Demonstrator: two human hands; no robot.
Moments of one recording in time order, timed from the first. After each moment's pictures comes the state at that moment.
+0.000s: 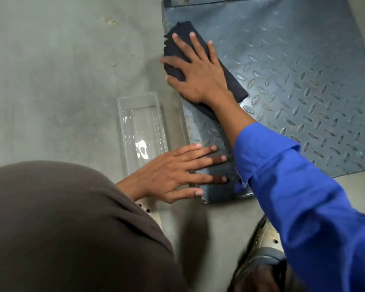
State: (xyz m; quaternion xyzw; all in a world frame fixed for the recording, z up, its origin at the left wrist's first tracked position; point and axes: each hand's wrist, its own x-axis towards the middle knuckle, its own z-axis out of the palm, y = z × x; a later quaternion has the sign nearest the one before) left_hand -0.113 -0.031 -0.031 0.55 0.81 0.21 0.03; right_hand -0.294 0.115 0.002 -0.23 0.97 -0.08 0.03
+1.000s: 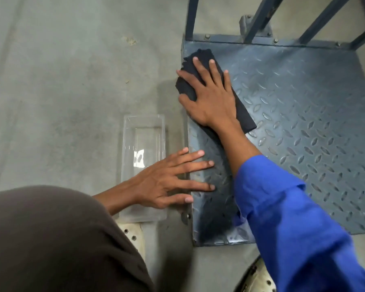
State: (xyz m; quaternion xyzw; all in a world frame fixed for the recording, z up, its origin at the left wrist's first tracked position) left_hand -0.153 -0.047 -0.053 0.46 0.84 0.29 -0.01; right_hand -0.321 0.109 0.000 -0.19 0.98 -0.09 0.02
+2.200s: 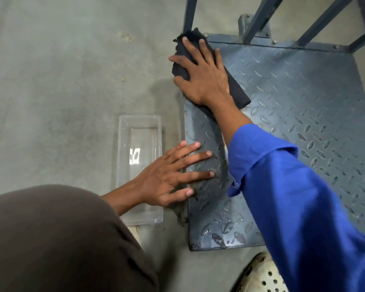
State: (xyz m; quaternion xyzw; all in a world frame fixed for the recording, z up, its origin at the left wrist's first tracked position) left_hand -0.163 -0.033 -0.063 0.40 0.86 0.31 -0.05; right_hand -0.383 0.092 0.003 -0.23 0.97 -0.07 0.03
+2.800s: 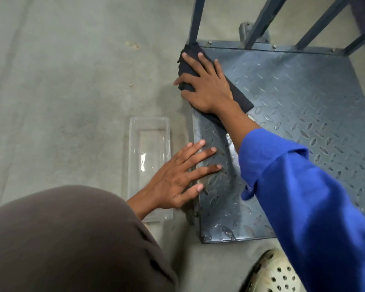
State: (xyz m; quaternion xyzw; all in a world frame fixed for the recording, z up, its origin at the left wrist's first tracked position) left_hand -0.144 -0.025 -0.060 0.35 0.87 0.35 -0.07; right_hand -0.362 0.095 0.009 -0.27 0.96 -0.07 0.07
